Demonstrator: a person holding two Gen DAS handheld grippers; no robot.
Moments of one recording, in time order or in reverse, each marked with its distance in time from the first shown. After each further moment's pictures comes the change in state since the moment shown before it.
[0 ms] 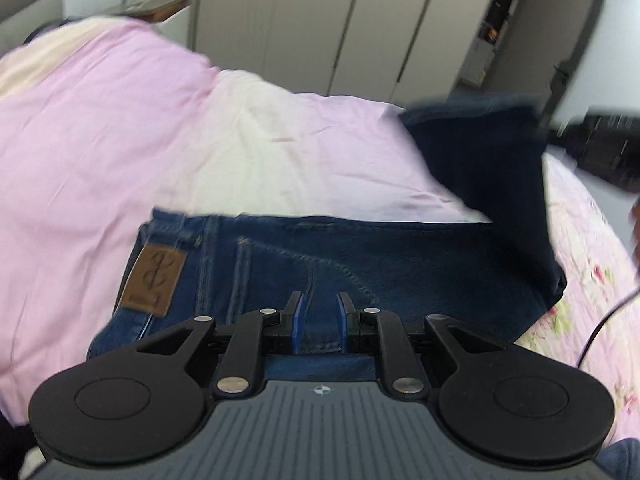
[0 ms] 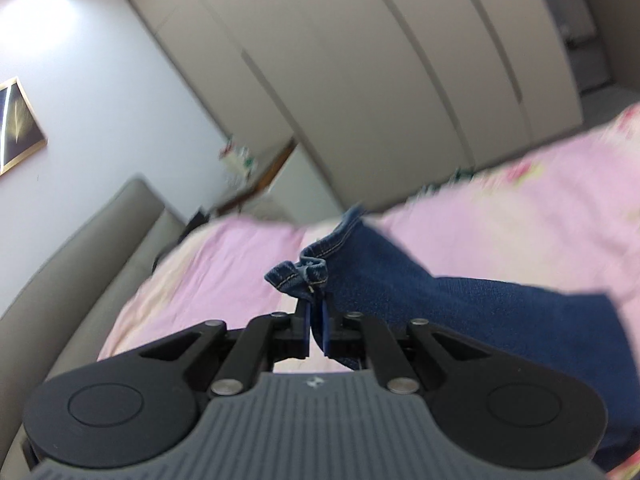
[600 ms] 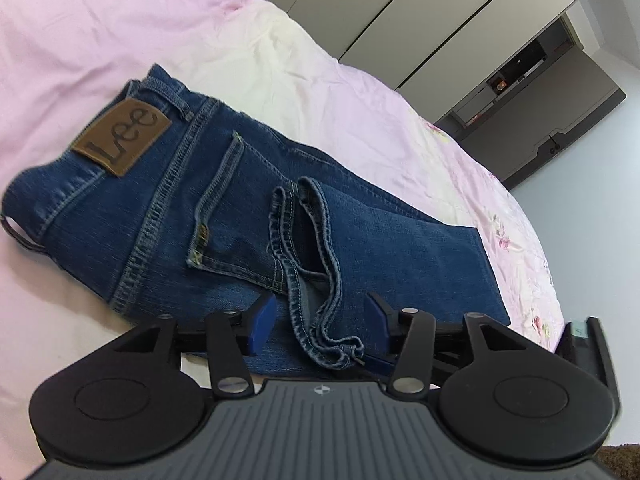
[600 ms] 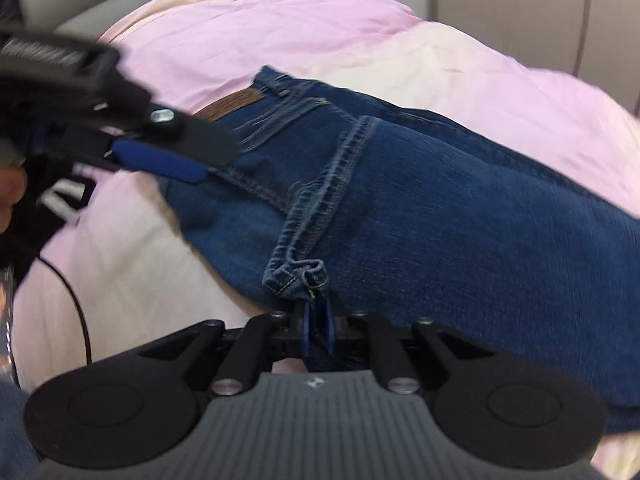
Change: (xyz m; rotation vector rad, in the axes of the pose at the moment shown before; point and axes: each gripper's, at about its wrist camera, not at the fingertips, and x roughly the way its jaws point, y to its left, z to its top) left arm 0.045 0.040 -0.056 -0.307 0.054 -0.216; right arm 0.090 0.029 -0.256 -0.628 0.445 -0.021
